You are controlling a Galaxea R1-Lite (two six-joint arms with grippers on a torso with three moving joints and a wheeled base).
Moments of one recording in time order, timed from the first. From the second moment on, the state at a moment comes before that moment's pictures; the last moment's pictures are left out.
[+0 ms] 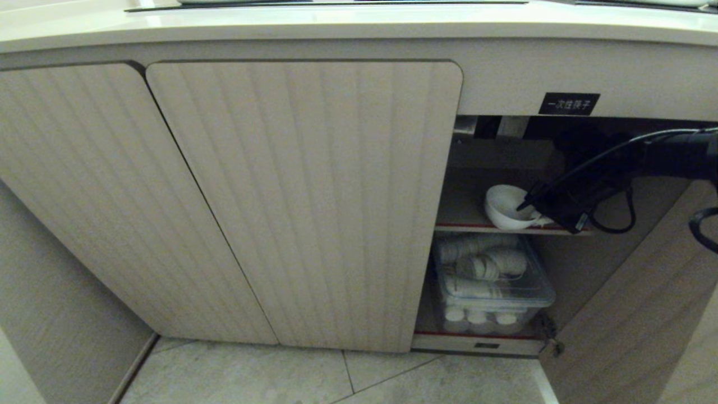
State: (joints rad) left arm 0.00 0.00 0.00 0.00 0.00 0.00; right arm 0.00 2.24 -1.95 0.59 0.07 0.73
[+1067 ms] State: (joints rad) left arm 0.00 0.00 0.00 0.00 0.00 0.00; right arm 0.00 2.27 -1.97 0.53 0.08 0.72
